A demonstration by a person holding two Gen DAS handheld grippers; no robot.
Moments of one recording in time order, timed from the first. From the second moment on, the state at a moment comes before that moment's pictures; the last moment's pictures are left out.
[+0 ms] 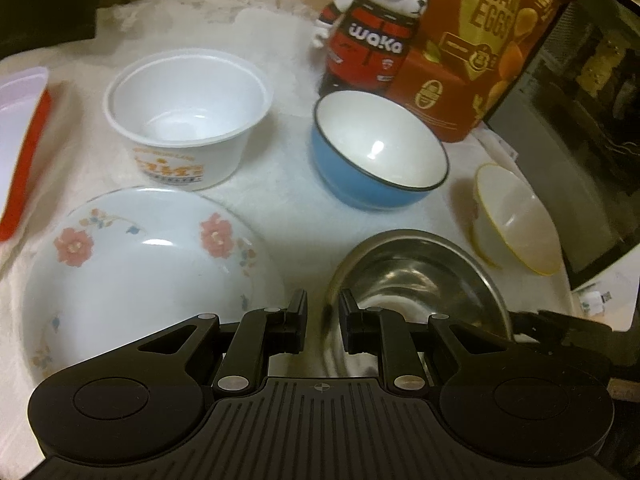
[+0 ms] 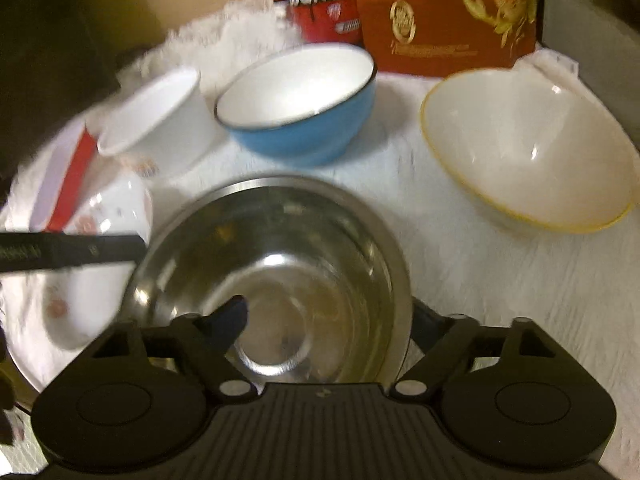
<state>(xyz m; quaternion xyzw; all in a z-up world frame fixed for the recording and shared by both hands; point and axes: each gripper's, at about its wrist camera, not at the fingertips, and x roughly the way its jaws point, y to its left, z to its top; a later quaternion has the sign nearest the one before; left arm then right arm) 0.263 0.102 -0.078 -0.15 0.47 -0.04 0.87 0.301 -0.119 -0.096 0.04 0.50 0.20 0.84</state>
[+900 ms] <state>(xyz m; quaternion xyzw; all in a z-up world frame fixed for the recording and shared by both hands) 0.279 0.073 -0.114 -0.15 0.54 -0.11 0.82 0.300 -0.141 -0.104 0.06 0.53 0.15 0.83</state>
